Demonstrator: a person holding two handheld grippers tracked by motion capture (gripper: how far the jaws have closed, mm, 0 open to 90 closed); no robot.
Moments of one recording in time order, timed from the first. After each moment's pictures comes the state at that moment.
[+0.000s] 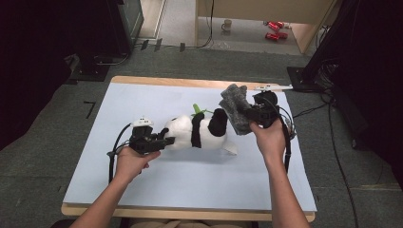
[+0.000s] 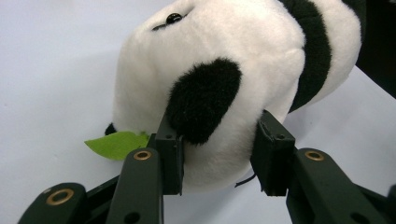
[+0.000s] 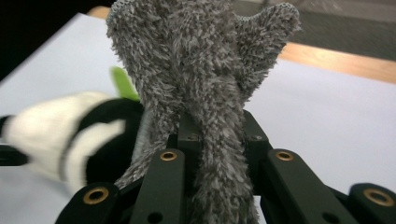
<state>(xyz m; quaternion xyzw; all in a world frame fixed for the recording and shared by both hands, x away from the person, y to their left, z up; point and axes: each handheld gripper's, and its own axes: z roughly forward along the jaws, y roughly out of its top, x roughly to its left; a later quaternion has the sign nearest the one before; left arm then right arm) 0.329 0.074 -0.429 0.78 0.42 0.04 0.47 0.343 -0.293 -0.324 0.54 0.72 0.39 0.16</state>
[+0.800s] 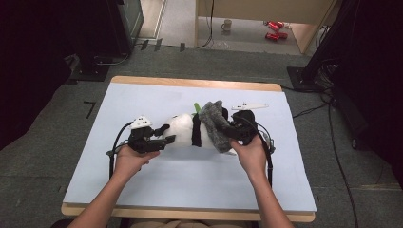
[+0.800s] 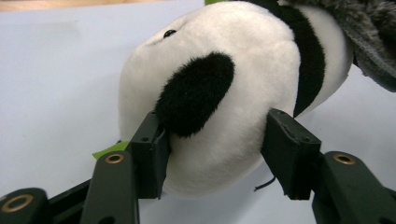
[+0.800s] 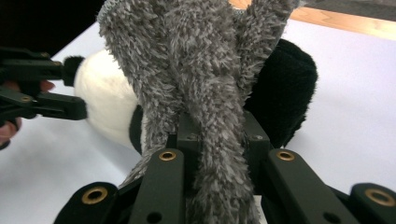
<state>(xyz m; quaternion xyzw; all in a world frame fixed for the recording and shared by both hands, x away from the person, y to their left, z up) 0.332 0.078 -0.433 0.78 0.38 0.07 0.49 0.323 -0.246 -0.370 0.49 0.76 0.42 0.11</state>
